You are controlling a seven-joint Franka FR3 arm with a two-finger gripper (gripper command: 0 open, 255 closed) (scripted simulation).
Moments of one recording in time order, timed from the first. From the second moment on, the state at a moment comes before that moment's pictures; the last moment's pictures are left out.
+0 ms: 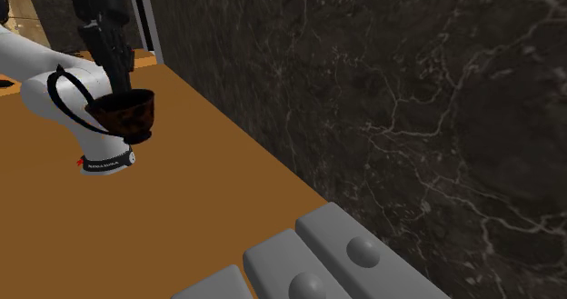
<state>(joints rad) -0.33 -1.12 -0.27 -2.69 -0.51 1.80 -0.44</state>
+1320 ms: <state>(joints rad) -0.54 -1.31 -0.72 -2.56 -0.84 1.71 -0.93</state>
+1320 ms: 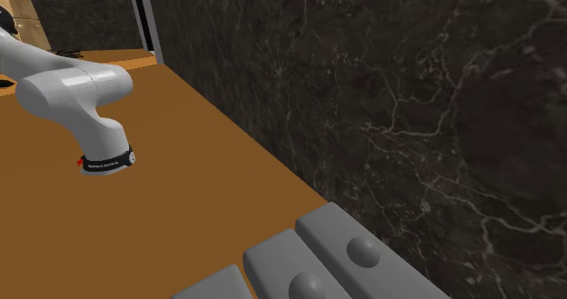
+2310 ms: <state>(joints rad) -0.60 -1.35 -0.87 -2.73 -0.99 1.83 -0.92</state>
